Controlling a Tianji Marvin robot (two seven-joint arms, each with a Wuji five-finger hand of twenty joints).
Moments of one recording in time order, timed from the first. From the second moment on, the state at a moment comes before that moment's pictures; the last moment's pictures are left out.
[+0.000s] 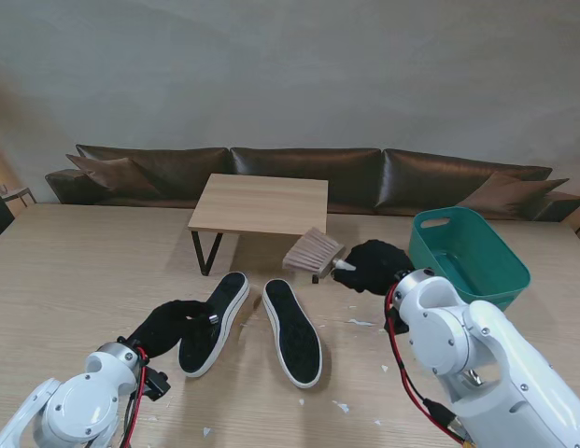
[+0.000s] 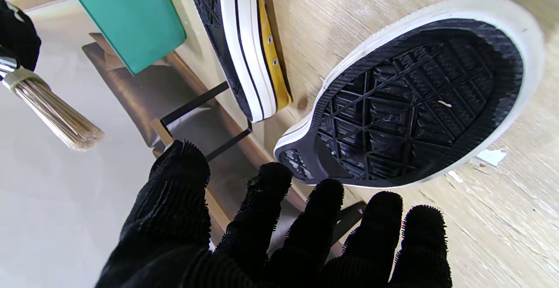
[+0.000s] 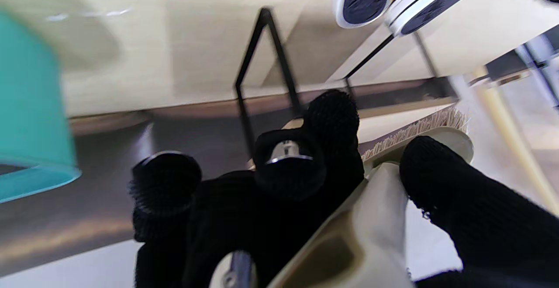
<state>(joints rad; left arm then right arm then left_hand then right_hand) 1.84 -1.10 -1.43 -1.83 0.29 0.11 -0.14 -1.47 -1.06 1.20 -1.91 -0.81 0.23 0.35 0.94 -0.17 0.07 -0.05 0.69 0.29 0.14 0.31 0.65 0.44 0.09 0.32 0.39 0.49 0.14 0.39 0.13 0.45 0.27 0.73 0.25 -0.36 1.13 -0.19 1.15 0.11 0.98 0.89 1.40 0.08 1.17 0.89 1.31 0.13 1.74 0.98 0.74 0.35 1.66 0.67</state>
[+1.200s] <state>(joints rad) 1.83 -1.10 -1.40 -1.80 0.27 0.12 -0.12 -1.23 -1.02 1.36 -1.54 -1.23 0.43 0.51 0.94 -0.17 0.07 -0.05 0.69 0.29 0.14 0.31 0.65 0.44 0.09 0.32 0.38 0.49 0.13 0.39 0.12 0.44 0.27 0.73 0.25 -0.36 1.13 -0.19 1.15 0.11 0.98 0.89 1.40 0.08 1.17 0.89 1.31 0.13 1.74 0.98 0.74 0.35 1.66 0.67</state>
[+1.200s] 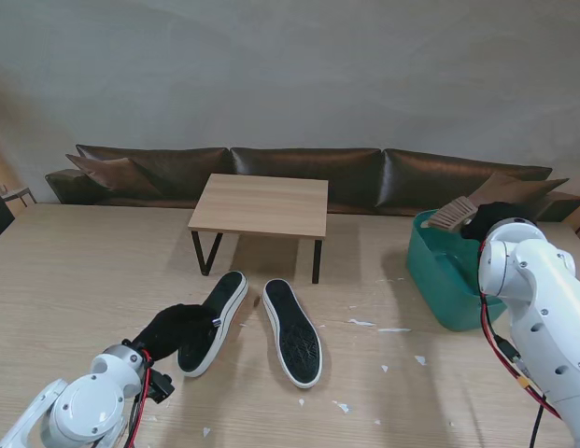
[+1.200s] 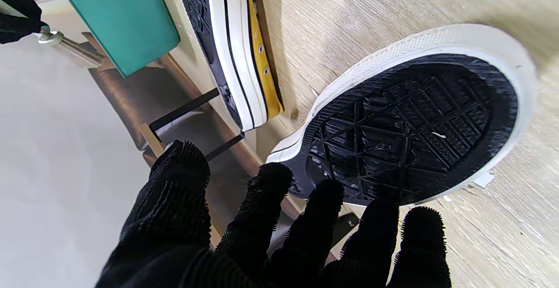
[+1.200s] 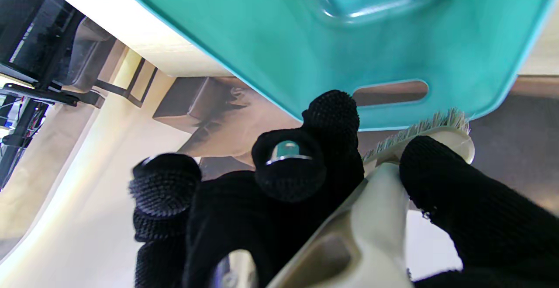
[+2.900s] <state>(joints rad) 1.86 -1.11 -1.41 -1.81 0.28 0.13 -0.10 -1.03 -1.00 1.12 -1.27 -1.38 0.35 0.70 0.94 -0.17 0.07 -0.05 0.69 0.29 0.14 0.31 0.65 0.44 0.09 0.32 0.37 0.47 0.11 0.39 0.12 0.44 0.27 0.73 0.13 -0.28 0.94 -0.11 0.80 0.06 0.88 0.73 1.07 0.02 0.88 0.81 1.29 0.01 1.01 0.68 0.74 0.25 1.35 0.63</state>
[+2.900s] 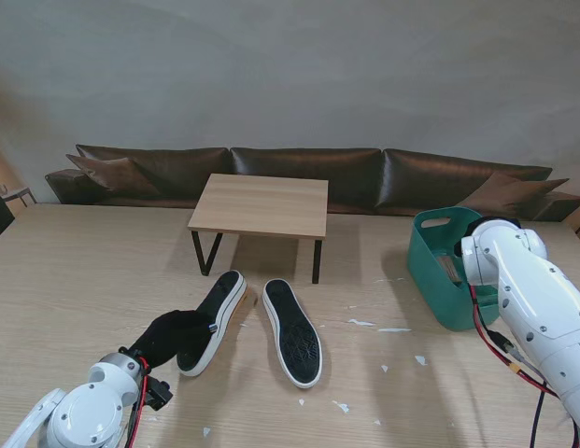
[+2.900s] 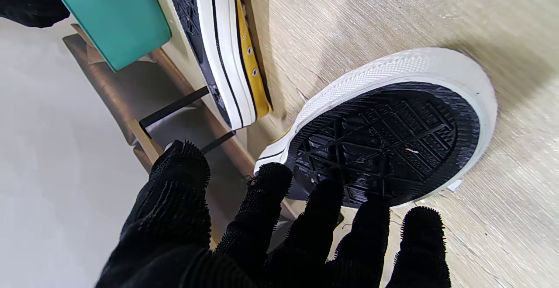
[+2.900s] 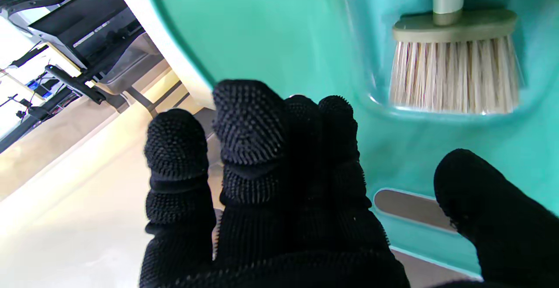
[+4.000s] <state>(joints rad) 1.83 -1.10 -1.40 -1.79 0.28 0.11 -0.12 -1.45 -1.06 1.35 -1.85 -0.96 0.28 0.16 0.94 -0.17 0.07 -0.05 0.69 0.29 0.14 0.31 0.65 0.44 0.09 0.32 0.37 0.49 0.11 0.39 0.12 0.44 0.27 0.73 0.13 -0.32 0.92 -0.11 0.70 0.03 0.72 0.66 0.87 0.06 0.70 0.64 1.07 0.13 0.70 0.60 0.74 0.27 1.20 0.63</state>
